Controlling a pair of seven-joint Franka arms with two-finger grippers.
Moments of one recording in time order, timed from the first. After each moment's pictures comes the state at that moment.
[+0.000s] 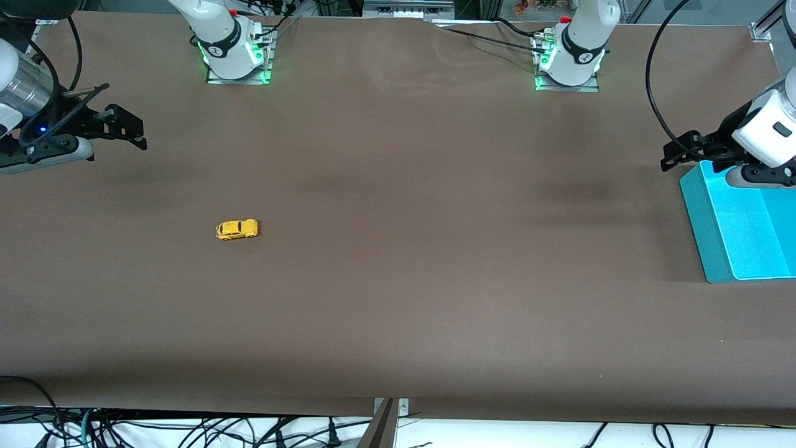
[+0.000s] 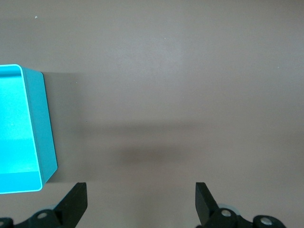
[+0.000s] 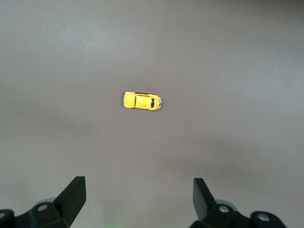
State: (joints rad) left arm -0.01 0.02 0.01 -1.67 -0.03 1.62 0.00; right arm -0.06 -0.02 0.13 -1.68 0.02 1.62 -0.17
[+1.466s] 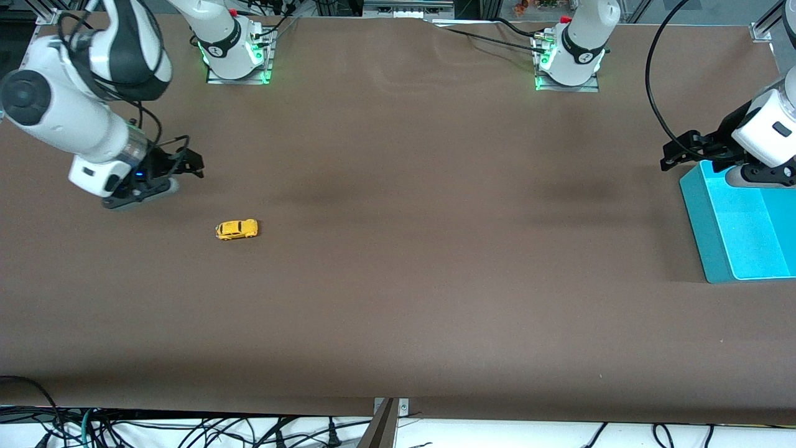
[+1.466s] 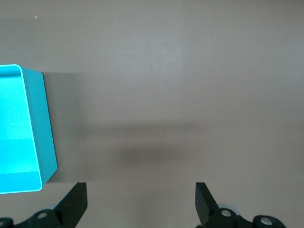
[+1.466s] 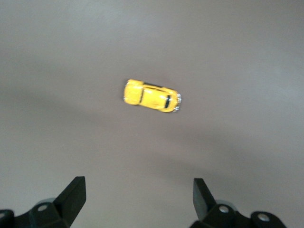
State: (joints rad) left arm -0.01 0.02 0.01 -1.66 -0.03 1.62 0.00; right arm -0.06 0.03 0.19 -2.09 0.02 2.01 -0.30
